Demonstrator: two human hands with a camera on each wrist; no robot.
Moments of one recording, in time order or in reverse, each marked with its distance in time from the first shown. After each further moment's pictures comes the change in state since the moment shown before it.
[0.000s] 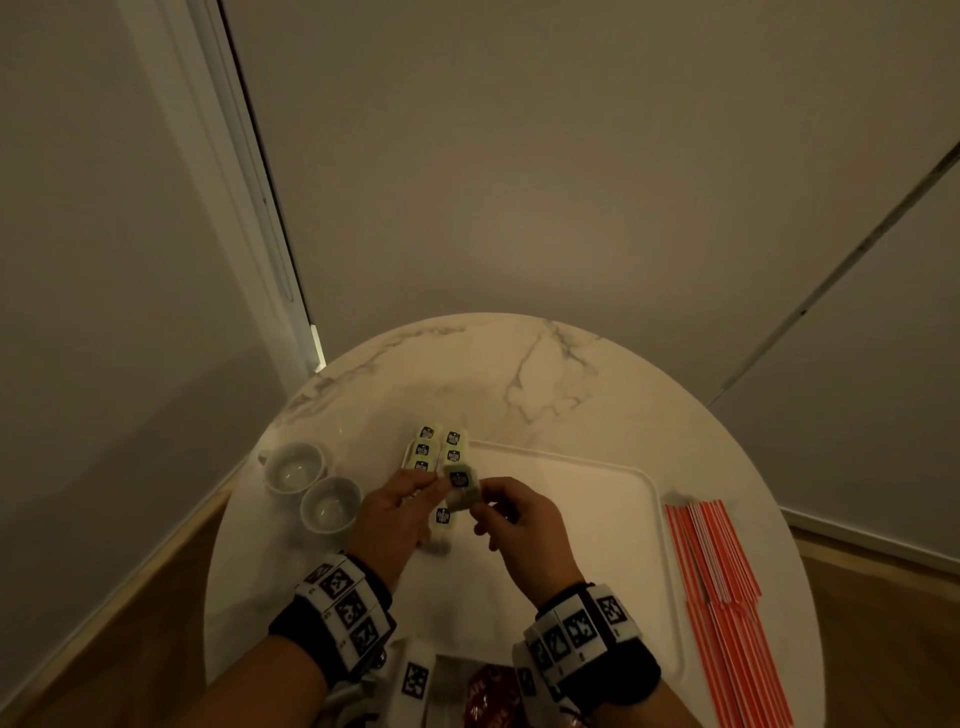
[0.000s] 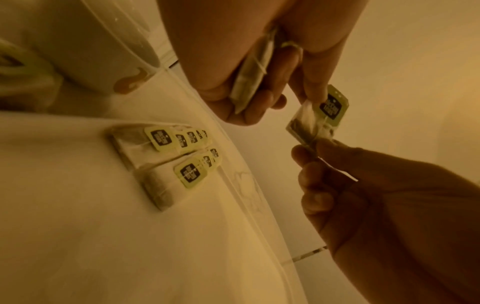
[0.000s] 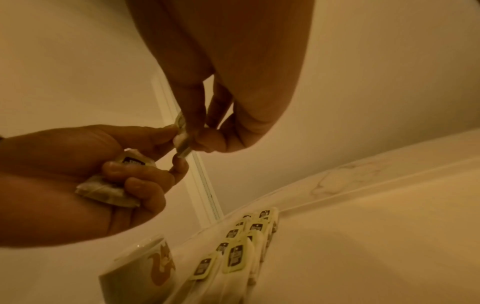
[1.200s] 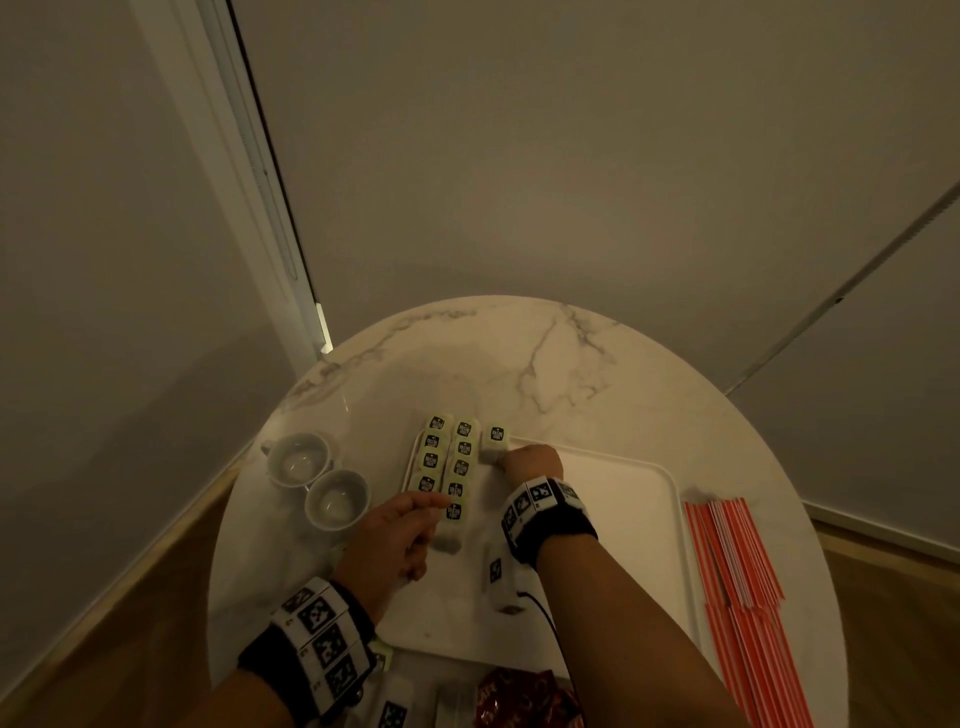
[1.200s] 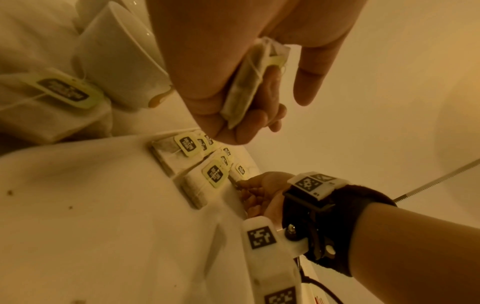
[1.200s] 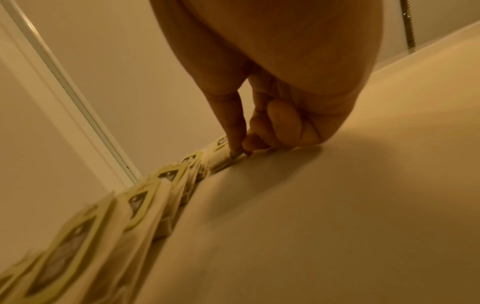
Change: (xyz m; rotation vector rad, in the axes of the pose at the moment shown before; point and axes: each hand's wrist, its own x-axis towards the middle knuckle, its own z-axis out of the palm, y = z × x) left_hand -0.006 -0.012 -0.022 -0.133 -0.140 -0.256; right_hand 0.133 0.064 0.016 -0.429 0.039 0.586
